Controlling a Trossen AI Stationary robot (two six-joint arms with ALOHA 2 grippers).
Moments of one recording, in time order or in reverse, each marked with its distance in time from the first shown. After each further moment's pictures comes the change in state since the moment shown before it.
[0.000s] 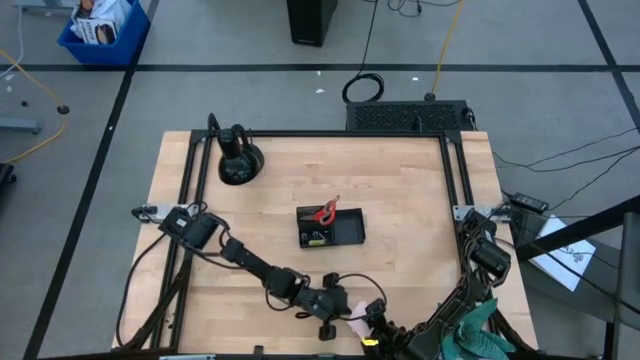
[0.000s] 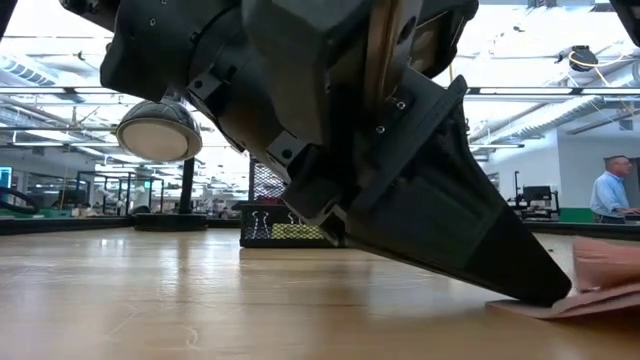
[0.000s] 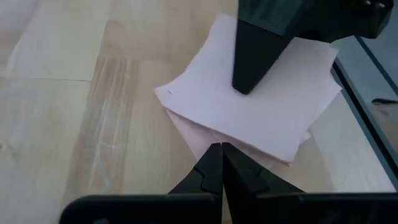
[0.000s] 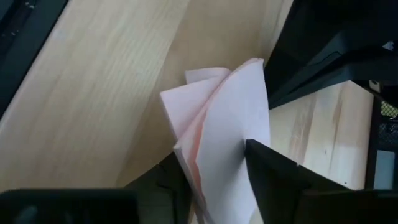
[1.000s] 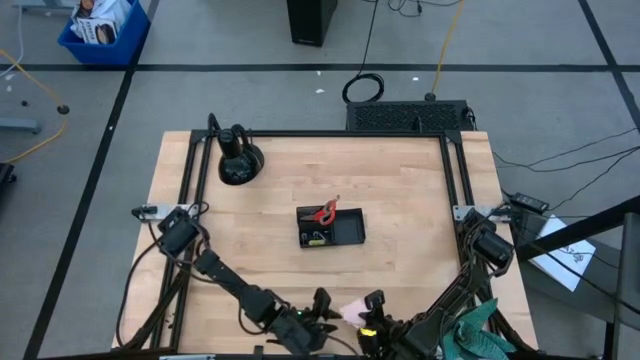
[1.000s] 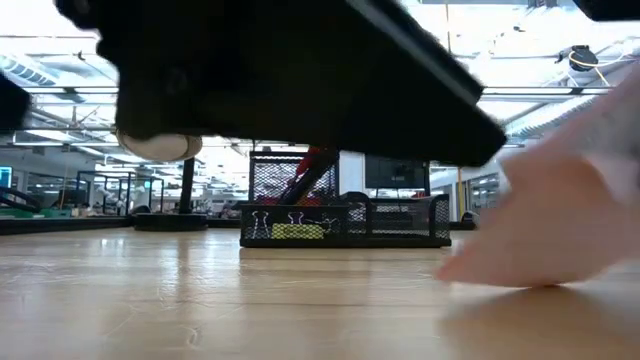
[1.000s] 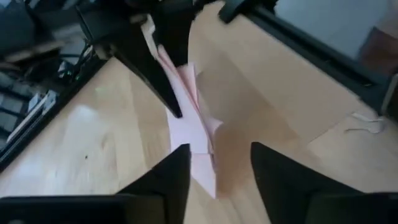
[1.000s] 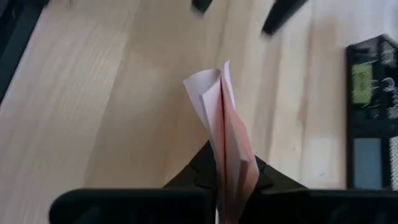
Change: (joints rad) left arm -0.187 -0.110 -0.004 -0.084 -0.377 0.734; right arm -0.041 -0.089 -0.002 -0.033 0.009 0.064
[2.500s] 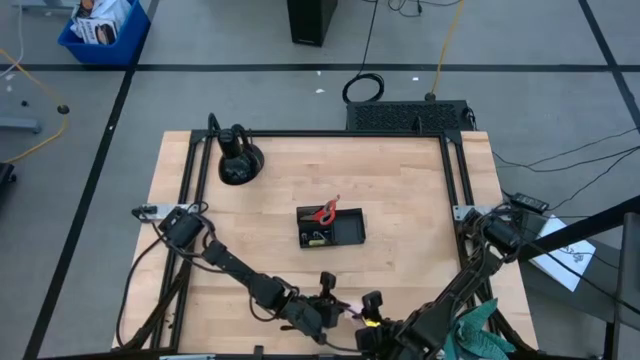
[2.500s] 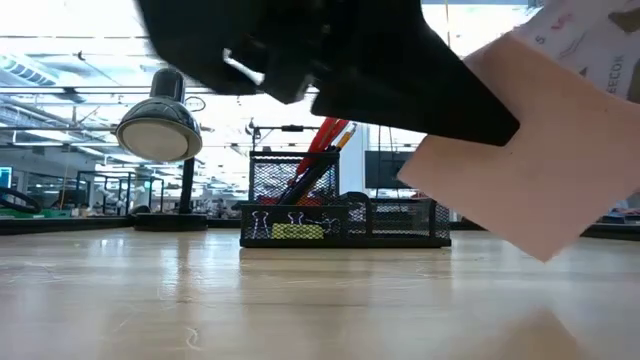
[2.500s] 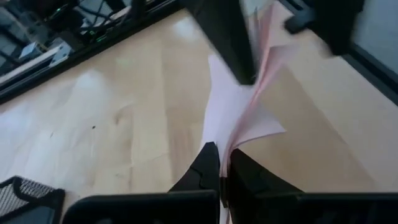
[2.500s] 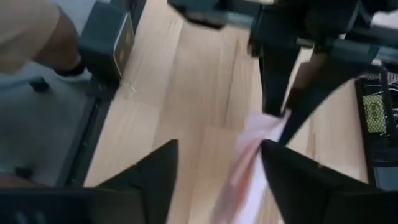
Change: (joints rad) left arm 0.095 -0.001 0.002 0.045 0.025 -0.219; right arm -0.017 -0.119 0.002 0.142 -0.107 0.005
